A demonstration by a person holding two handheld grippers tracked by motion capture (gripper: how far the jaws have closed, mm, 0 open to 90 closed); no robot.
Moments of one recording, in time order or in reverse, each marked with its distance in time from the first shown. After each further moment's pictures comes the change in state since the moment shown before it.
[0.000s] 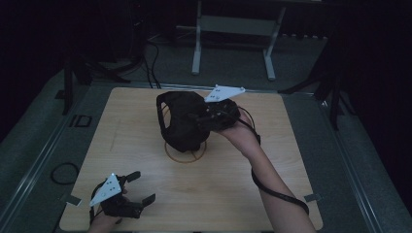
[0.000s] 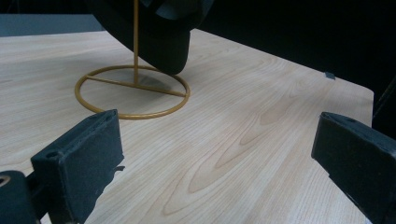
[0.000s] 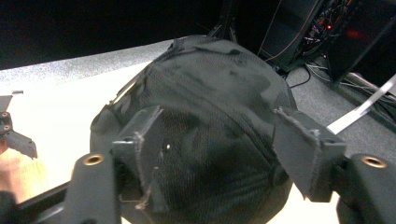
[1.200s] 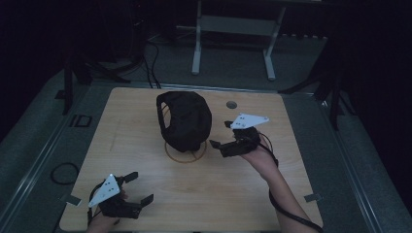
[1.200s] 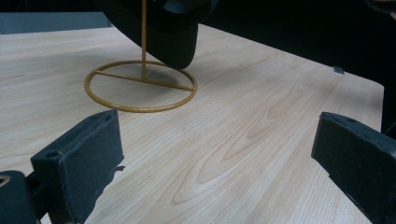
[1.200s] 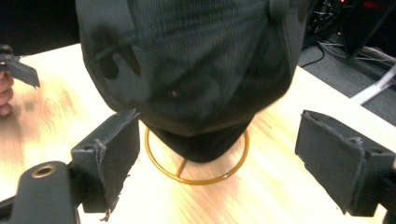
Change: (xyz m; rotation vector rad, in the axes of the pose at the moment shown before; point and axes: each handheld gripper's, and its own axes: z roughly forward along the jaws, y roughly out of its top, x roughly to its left) left arm 0.003 -0.003 -0.004 0.010 0.021 0.004; right arm -0.011 -0.099 -0.018 0.010 0.034 0.076
